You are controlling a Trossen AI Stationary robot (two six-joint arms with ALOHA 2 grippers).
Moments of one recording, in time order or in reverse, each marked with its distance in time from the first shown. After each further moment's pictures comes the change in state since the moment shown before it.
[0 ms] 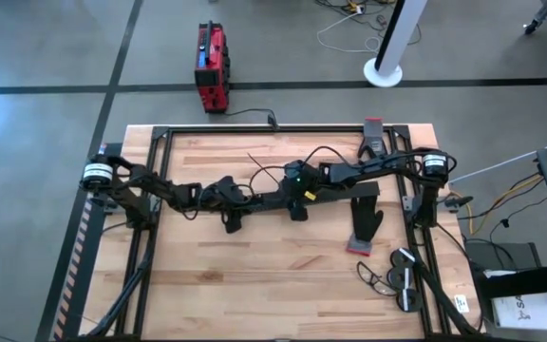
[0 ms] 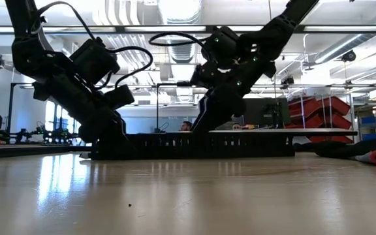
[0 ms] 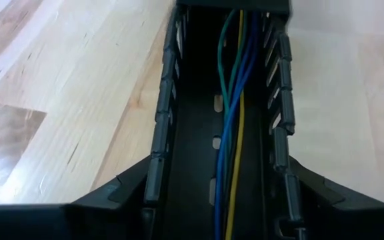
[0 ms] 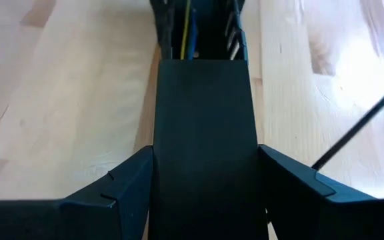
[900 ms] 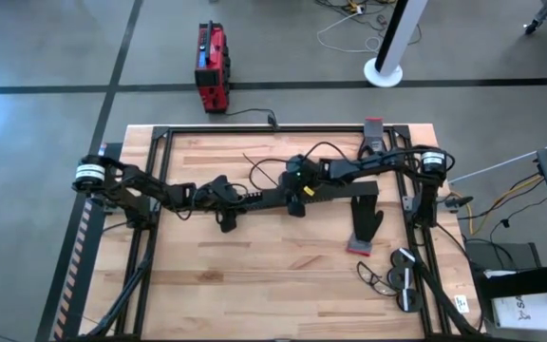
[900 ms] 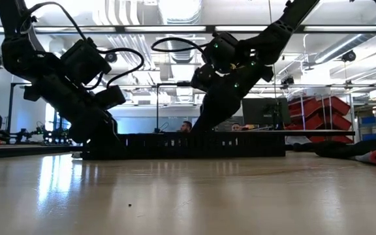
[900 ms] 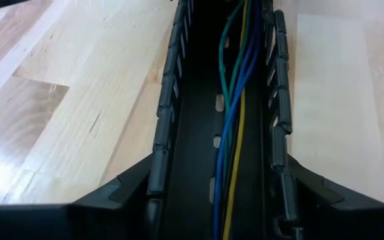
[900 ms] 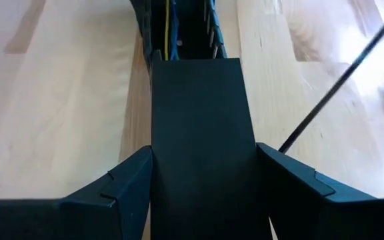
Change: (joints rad) left arm 0.000 -0.056 -0.070 -0.013 -0.008 -0.019; right arm -0.062 0.004 0.001 0.015 -0.027 0.103
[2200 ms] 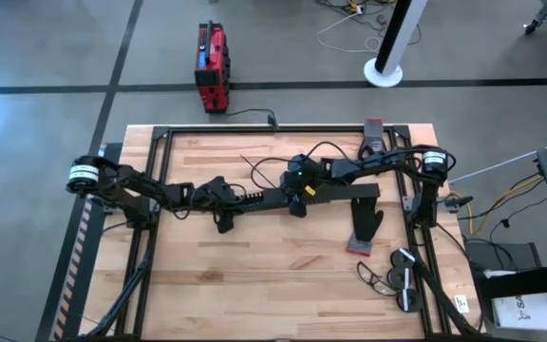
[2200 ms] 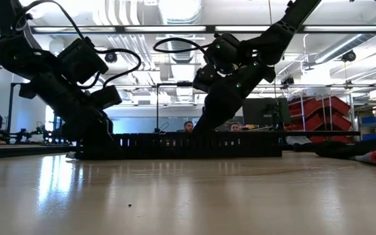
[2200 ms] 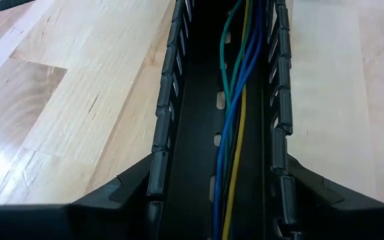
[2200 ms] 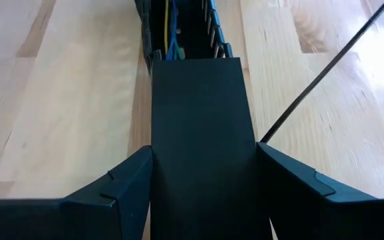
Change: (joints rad) left arm 0.002 -0.003 -0.014 -0.085 0.016 -0.022; right arm -0.008 -0.002 -0.021 -0.010 -0.032 0.034
